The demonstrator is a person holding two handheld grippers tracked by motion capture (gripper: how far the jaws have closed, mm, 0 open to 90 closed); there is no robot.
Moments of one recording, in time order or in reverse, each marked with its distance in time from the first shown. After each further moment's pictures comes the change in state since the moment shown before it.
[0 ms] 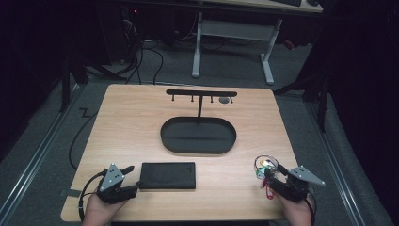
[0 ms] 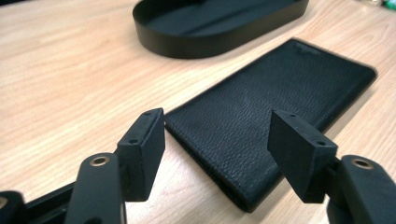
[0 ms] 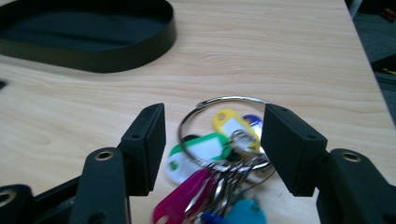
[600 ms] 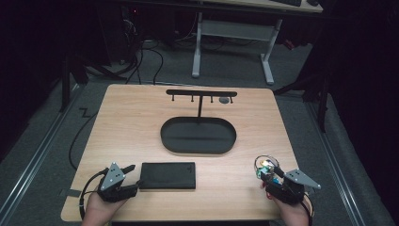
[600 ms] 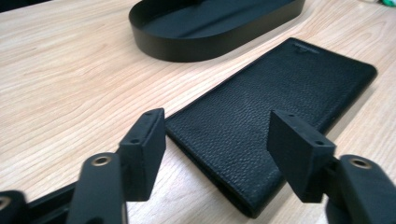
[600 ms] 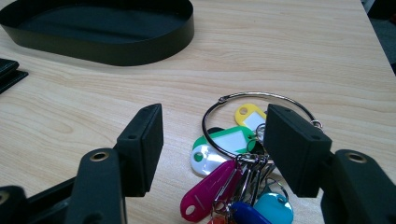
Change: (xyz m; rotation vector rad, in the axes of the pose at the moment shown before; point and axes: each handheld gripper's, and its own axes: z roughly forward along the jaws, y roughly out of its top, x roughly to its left) left arm 0.003 0.002 0.001 -0.002 0.004 0.024; right arm 0.012 -0.004 0.000 0.001 0.017 -0.016
